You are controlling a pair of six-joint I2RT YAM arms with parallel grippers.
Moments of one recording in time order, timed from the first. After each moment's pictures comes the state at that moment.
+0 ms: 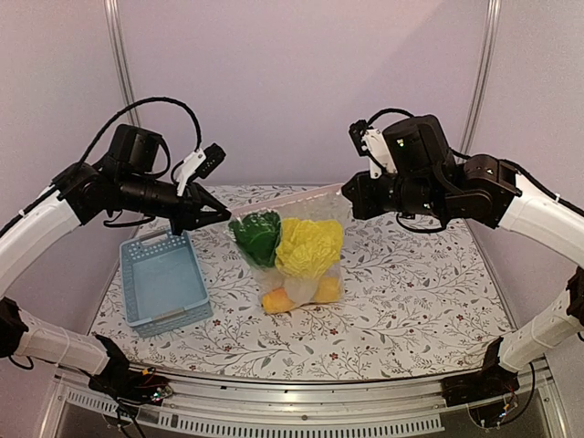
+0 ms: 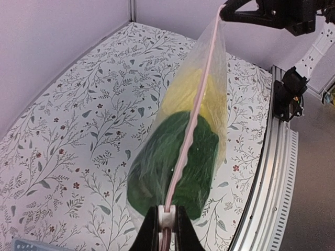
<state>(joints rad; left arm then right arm) -0.61 1.20 1.30 -0.74 0.44 0.21 1.02 1.41 1.52 -0.64 0.36 0.35</state>
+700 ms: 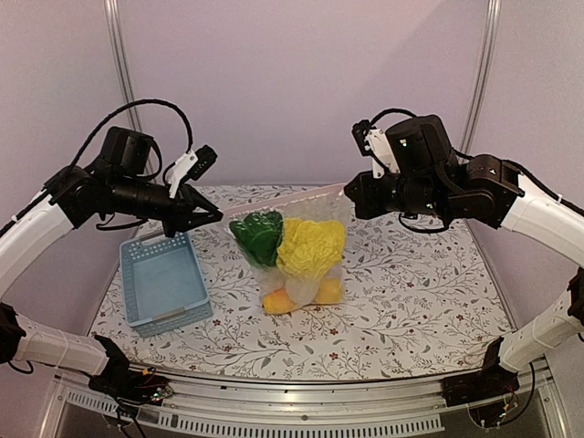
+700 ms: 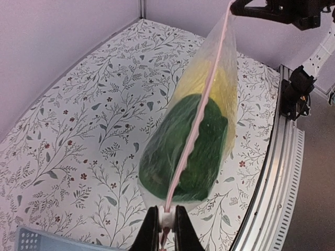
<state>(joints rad) -0.59 1.15 1.28 -0.77 0.40 0.22 1.01 1.39 1.51 -0.64 0.36 0.36</state>
